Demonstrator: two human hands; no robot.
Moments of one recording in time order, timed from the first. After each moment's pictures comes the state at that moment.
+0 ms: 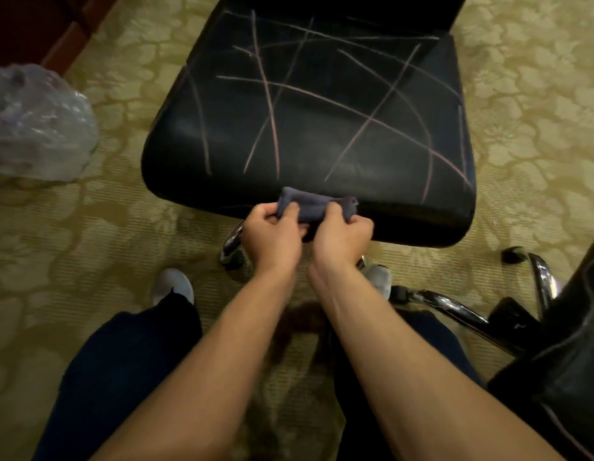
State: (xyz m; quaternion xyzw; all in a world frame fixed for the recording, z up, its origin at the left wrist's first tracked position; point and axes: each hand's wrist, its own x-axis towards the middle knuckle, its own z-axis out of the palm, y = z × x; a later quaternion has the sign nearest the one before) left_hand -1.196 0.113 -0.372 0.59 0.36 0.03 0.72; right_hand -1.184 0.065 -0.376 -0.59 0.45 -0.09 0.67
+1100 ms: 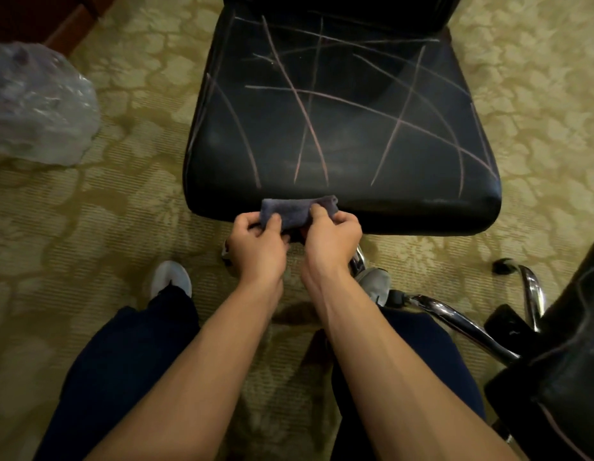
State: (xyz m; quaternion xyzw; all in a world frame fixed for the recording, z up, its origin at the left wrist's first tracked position) left_hand -1.217 0.153 -0.384 0.56 0.38 0.04 0.74; right_hand -1.194 0.096 -0.381 -0.61 0.38 -0.06 0.69
